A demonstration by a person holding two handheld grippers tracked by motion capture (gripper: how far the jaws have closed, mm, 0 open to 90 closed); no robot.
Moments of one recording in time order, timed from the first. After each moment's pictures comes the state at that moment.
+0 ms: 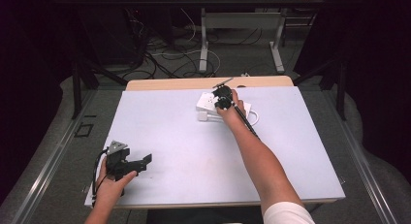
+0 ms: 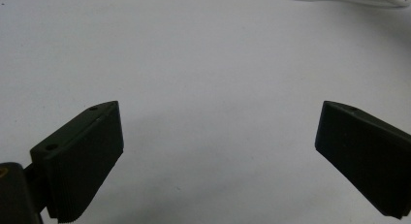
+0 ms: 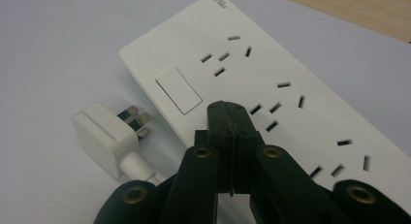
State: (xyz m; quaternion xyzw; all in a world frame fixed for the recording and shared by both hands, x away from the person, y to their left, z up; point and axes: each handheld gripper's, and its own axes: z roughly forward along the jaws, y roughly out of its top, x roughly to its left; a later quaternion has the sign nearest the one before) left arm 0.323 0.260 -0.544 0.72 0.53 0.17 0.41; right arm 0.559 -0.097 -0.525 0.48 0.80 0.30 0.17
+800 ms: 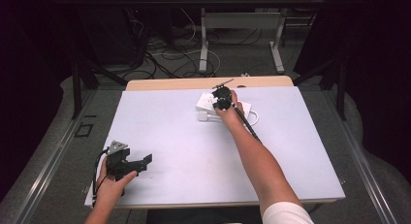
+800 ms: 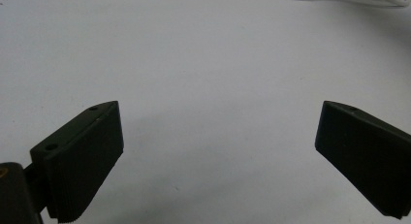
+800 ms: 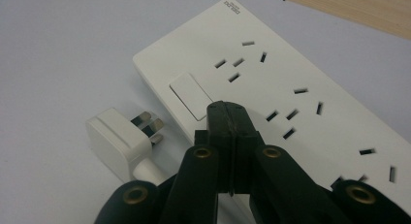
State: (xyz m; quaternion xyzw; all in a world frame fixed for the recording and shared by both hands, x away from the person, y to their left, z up) left arm 0.323 0.259 -0.544 0.72 0.53 0.17 0.41; right arm 0.558 -0.095 -0.529 0.47 0.80 0.33 0.16
